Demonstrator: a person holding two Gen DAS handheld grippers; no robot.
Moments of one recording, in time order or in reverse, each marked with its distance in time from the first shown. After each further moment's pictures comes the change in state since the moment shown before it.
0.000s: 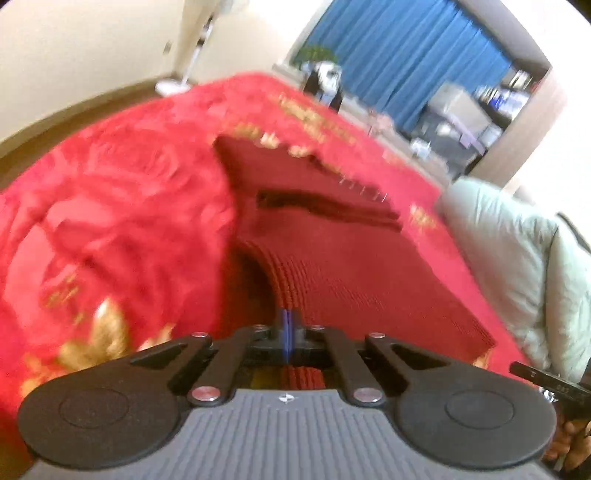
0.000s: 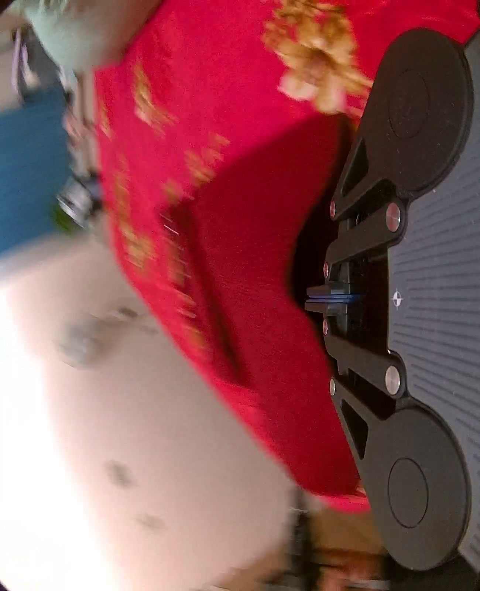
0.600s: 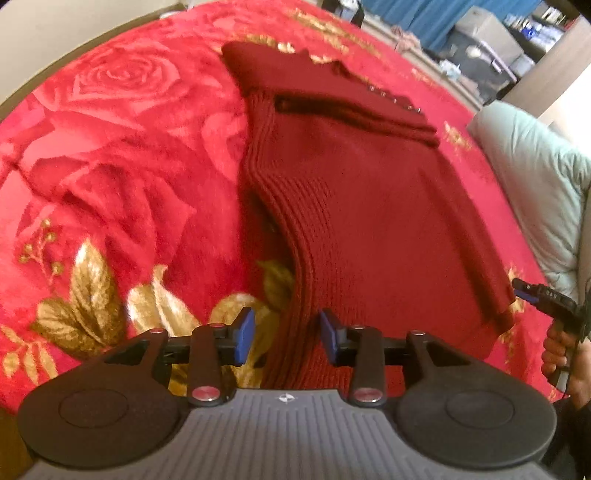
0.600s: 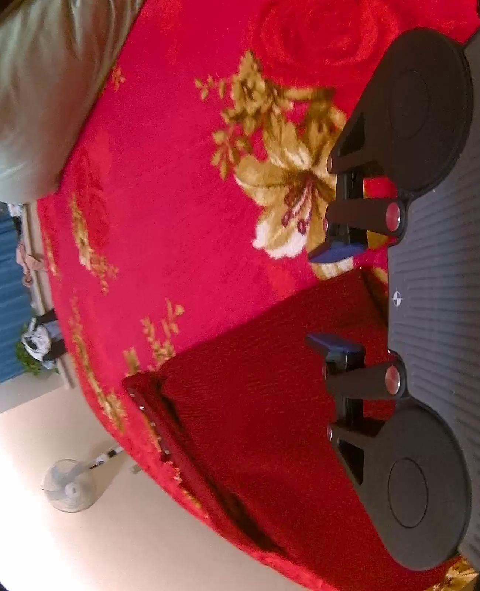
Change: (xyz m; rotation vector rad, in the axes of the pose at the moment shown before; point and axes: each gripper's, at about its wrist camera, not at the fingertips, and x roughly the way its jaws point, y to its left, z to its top) left arm 0.072 -0.004 -0.003 0.040 0.263 0.094; right arm 0.084 -0.141 0.014 0.277 0.057 -0.356
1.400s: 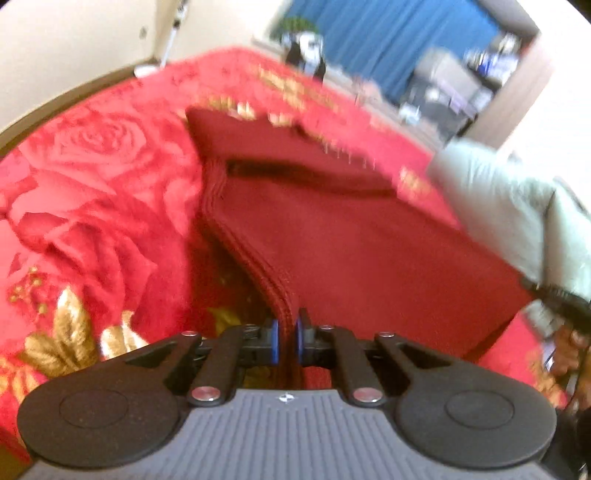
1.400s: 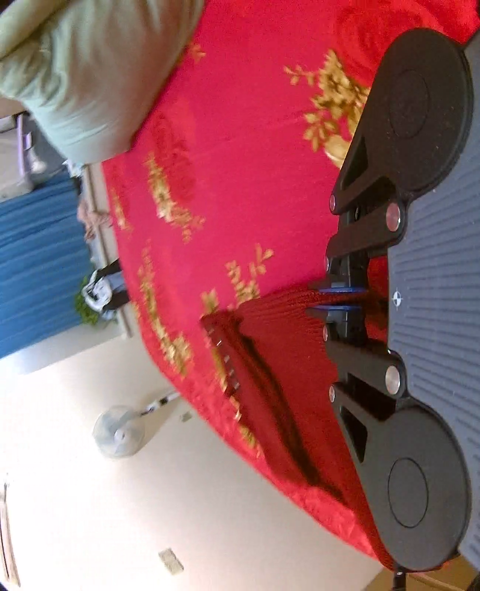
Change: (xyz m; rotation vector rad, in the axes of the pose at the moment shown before) left arm -0.050 -0.020 -0.017 0.020 -0.238 -0.110; right arm -0.120 0.019 0.031 -0.057 -0.234 0.152
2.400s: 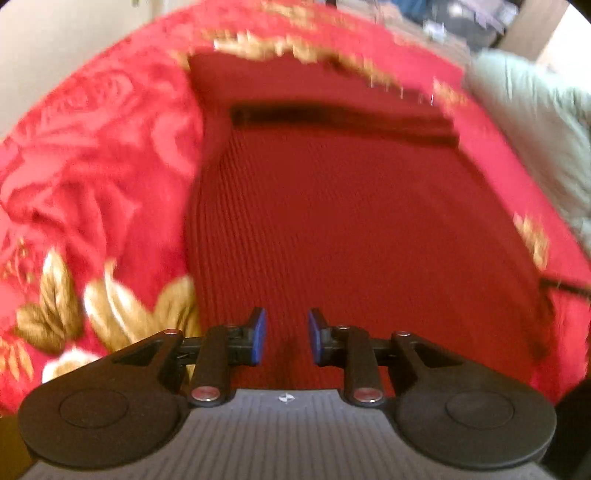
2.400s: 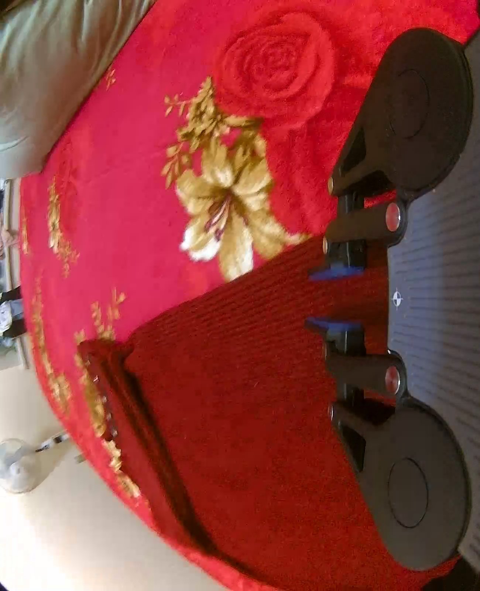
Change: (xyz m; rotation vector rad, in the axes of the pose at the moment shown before) left arm 0.081 -0.038 -0.017 0.127 0.219 0.192; right arm 0.048 -0.006 -0.089 -0.081 0.346 -0.183
